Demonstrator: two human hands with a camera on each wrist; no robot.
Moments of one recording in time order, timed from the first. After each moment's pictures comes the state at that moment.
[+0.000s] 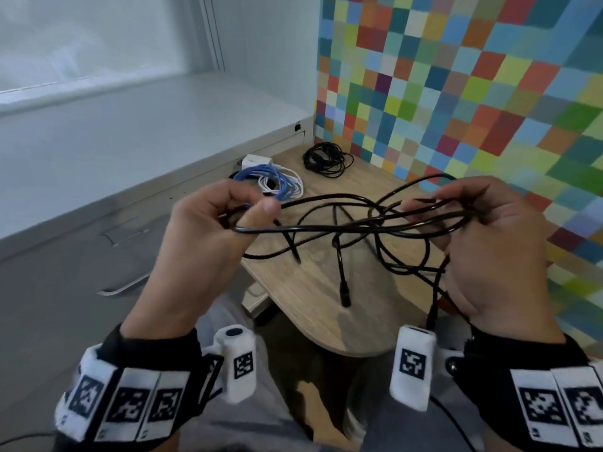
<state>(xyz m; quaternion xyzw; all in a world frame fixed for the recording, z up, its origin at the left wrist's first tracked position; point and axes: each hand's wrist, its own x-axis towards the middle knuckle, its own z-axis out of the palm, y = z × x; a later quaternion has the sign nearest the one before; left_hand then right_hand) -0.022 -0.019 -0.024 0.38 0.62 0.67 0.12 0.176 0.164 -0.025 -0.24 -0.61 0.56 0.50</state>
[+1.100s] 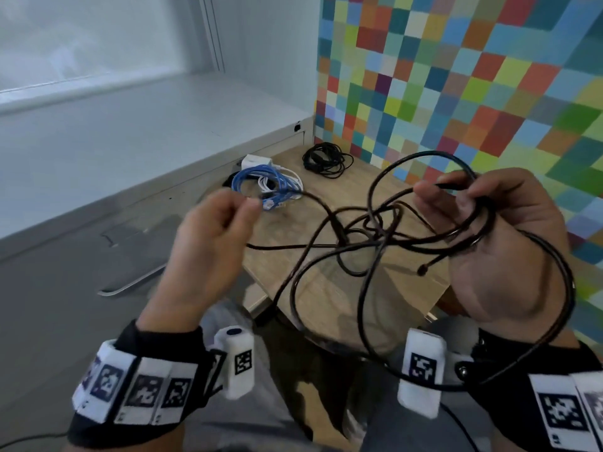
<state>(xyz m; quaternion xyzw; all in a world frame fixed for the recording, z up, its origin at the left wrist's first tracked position) -0.031 -0.013 -0.044 0.38 0.73 0.57 0.06 0.185 0.167 -0.023 -0.10 -0.56 0.64 0.51</state>
